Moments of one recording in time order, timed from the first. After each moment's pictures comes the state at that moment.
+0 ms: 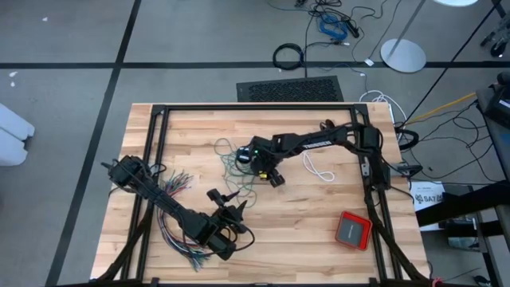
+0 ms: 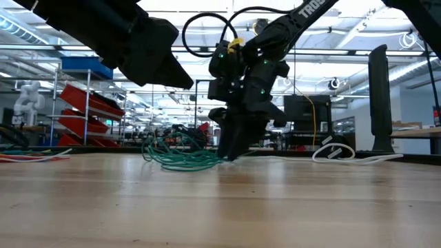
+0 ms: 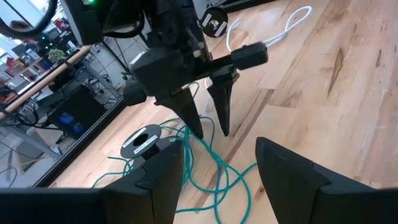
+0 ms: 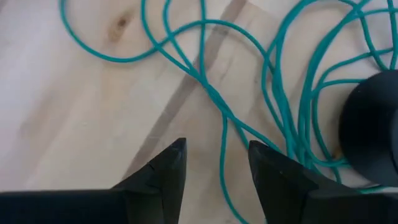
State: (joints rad) left arm -0.61 1.90 1.15 -0.48 -1.21 -0.75; right arm -0.18 2.04 1.36 -0.46 -0.26 -0.66
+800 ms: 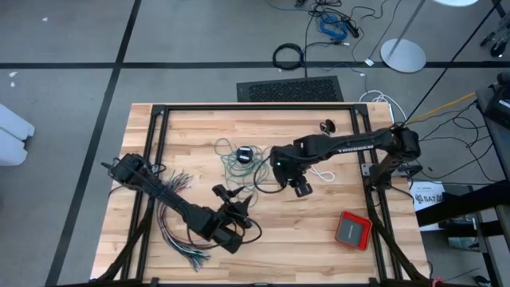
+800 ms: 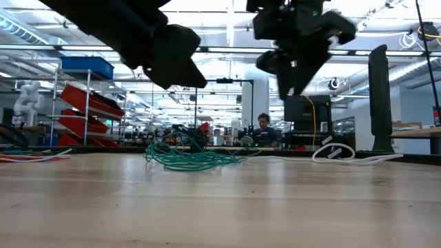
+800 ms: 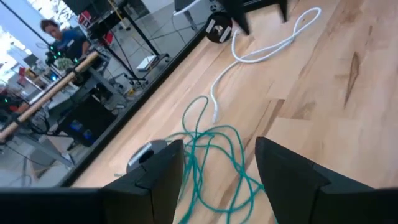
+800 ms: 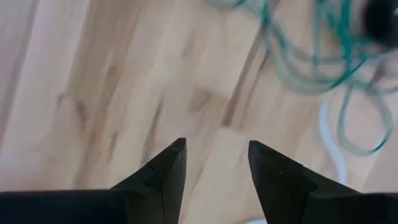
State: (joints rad) left arm -0.55 1.90 1.15 -0.33 -1.22 -0.53; right arm -0.01 1.69 1.36 -1.00 -0.10 -0.33
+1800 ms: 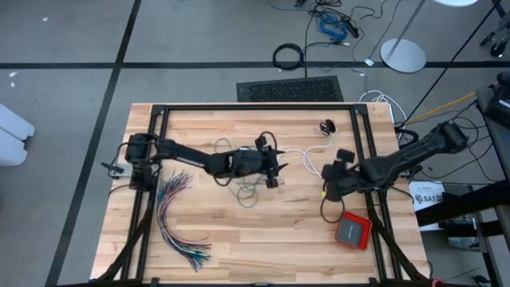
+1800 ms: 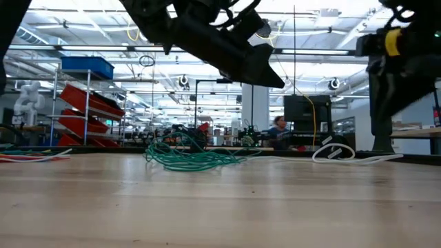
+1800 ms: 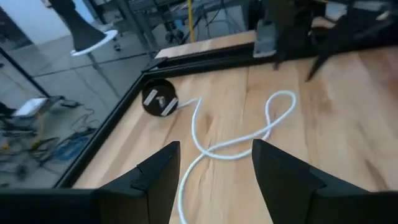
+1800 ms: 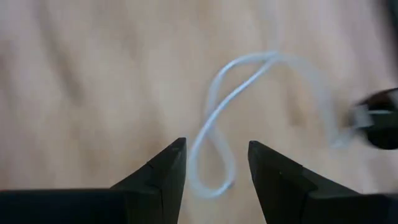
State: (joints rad) left arm 0.00 1.90 1.15 0.44 -0.32 0.20; right arm 0.36 1.04 0.66 -0.93 0.53 0.59
